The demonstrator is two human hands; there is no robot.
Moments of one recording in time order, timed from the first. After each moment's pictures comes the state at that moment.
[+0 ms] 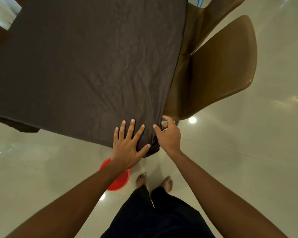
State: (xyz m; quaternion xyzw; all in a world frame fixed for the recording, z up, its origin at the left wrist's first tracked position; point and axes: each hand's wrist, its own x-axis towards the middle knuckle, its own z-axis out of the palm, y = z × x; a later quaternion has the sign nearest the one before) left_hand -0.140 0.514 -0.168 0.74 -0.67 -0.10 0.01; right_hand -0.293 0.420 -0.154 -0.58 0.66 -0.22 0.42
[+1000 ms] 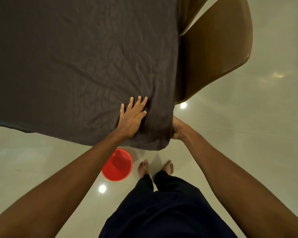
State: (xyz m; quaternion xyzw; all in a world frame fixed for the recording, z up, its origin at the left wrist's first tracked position) left_hand -0.110 0.453 -0.156 0.68 -0.64 -0.35 0.09; right_hand -0.289 0.424 -0.106 -0.24 0.57 -0.09 0.78
